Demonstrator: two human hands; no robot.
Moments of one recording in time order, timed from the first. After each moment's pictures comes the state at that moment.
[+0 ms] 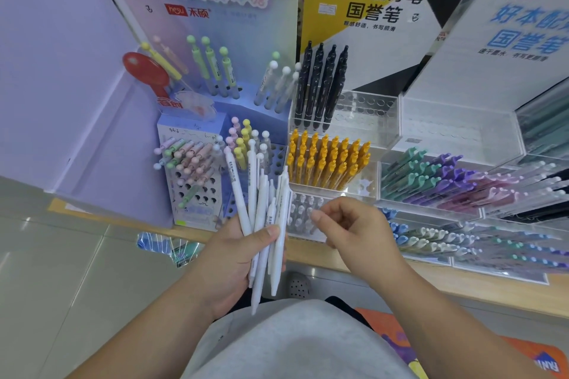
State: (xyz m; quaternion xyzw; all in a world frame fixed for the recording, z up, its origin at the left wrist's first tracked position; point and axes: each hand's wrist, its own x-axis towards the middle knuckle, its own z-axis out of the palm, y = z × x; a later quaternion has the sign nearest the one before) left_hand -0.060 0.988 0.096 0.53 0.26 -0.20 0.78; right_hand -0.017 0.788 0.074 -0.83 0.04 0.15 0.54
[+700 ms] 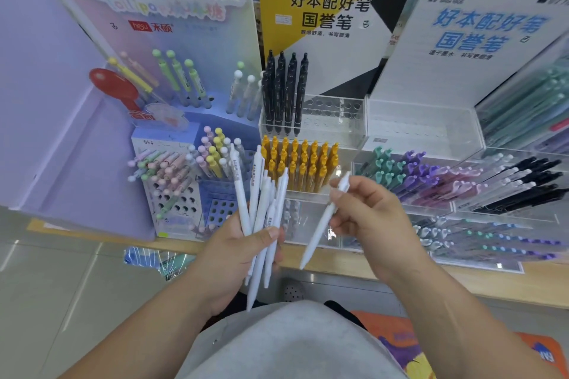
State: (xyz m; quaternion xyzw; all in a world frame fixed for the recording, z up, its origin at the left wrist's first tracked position) left_hand -0.047 0.957 0.101 0.61 0.22 -0.22 0.73; right_hand -0.008 0.749 0.107 -0.63 0.15 0.16 0.74
